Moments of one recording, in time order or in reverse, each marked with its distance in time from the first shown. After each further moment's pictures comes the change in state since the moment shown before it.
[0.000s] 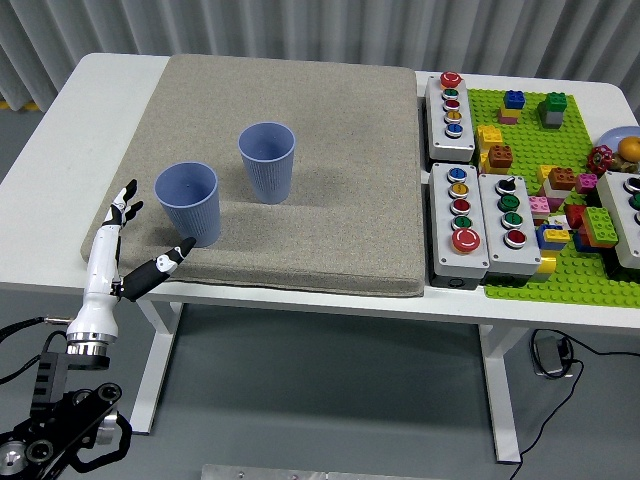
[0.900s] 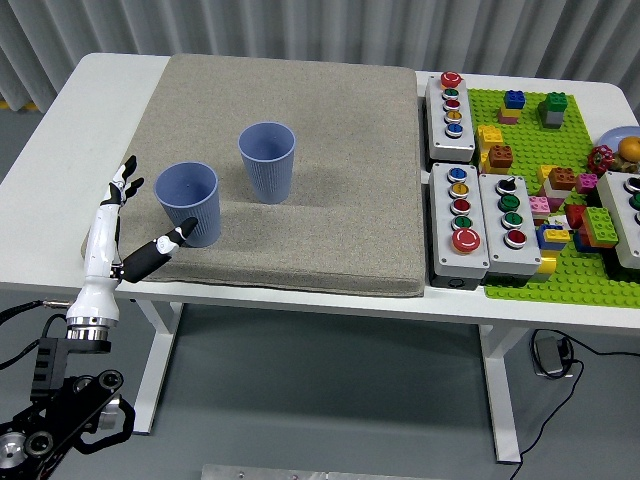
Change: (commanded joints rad) left arm -0.021 -0.003 -0.039 -0.072 0.057 0.000 0.023; right arm 0.007 -0.005 -0.001 -0.001 0.018 -0.003 0.009
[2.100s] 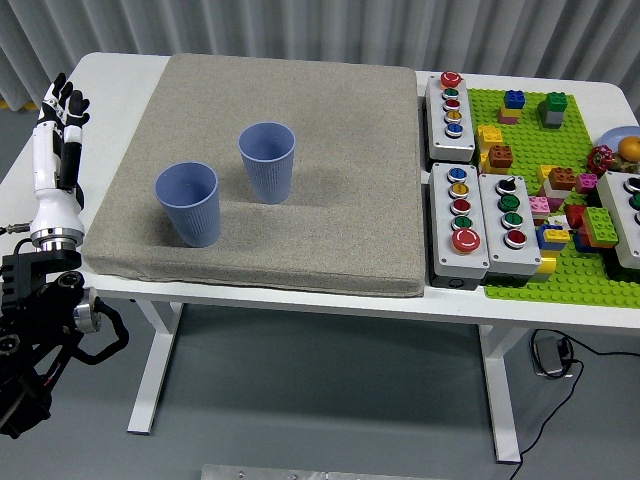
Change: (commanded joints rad) left arm -0.243 0.016 -0.152 0.112 -0.487 -0.202 0.006; right arm -0.008 0.000 -0.051 0.002 0.057 -0.015 -0.009
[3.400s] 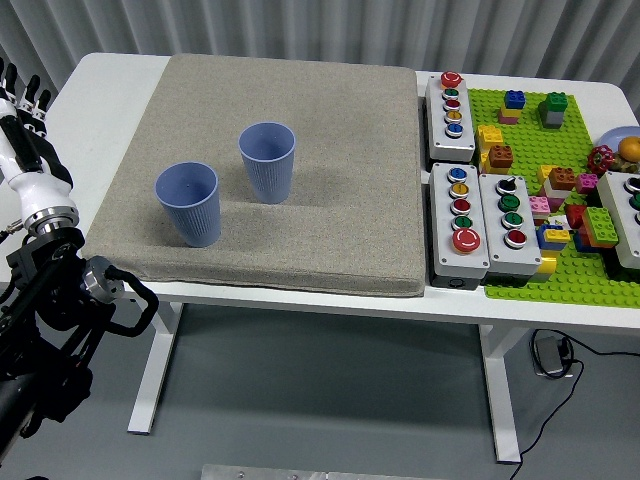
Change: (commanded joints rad) left arm -0.003 -0.119 -0.112 -0.104 -0.200 0.091 -0.126; right arm 0.015 0.002 0.017 0.000 -0.011 0.001 0.002
